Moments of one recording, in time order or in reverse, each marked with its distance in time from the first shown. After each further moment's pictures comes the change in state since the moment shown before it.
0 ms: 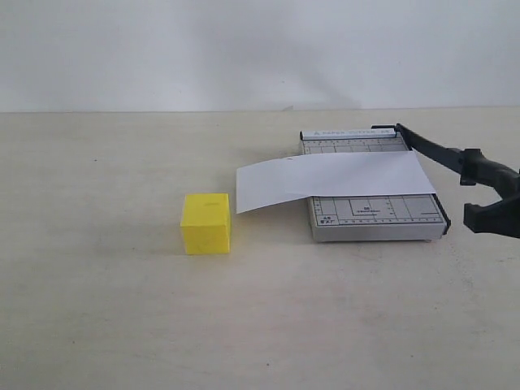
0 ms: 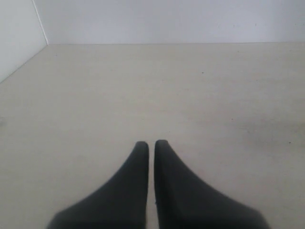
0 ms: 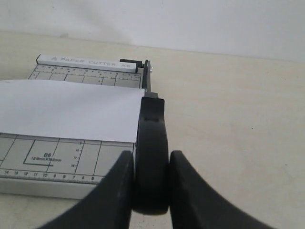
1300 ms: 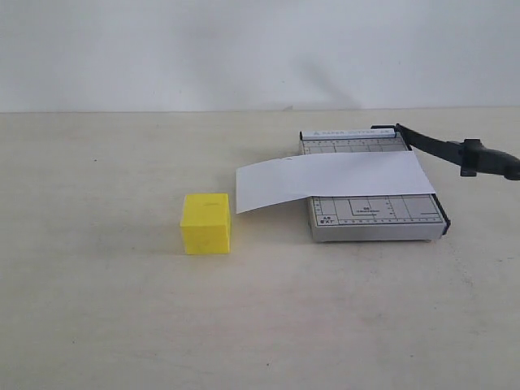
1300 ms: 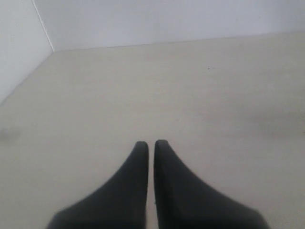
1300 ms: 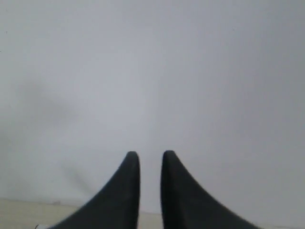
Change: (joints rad) left arm 0.000 0.000 0.000 0.047 0.000 0.044; right arm -0.002 -0.585 0.004 0.000 0.000 -0.108
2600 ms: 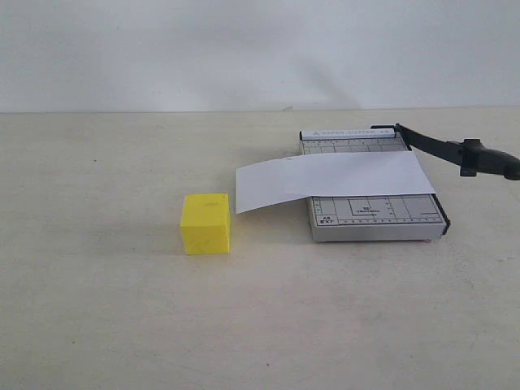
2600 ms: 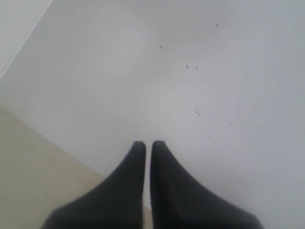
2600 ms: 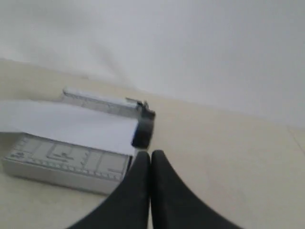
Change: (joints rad) left arm -0.004 0.036 -0.037 -0.471 -0.491 -0.266; right arm -0.090 -0.105 0.102 -0.001 0.433 -0.089
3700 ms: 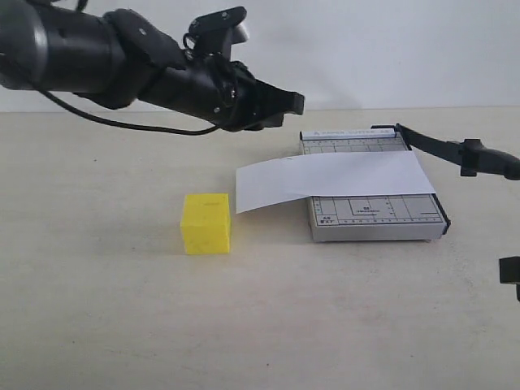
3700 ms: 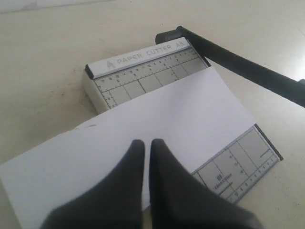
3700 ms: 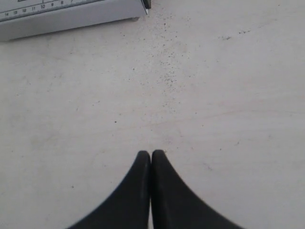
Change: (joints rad) left arm -0.703 1.960 -1.413 -0.579 0.419 0.926; right arm -0.233 0.631 -0.220 0.305 0.495 -0.024
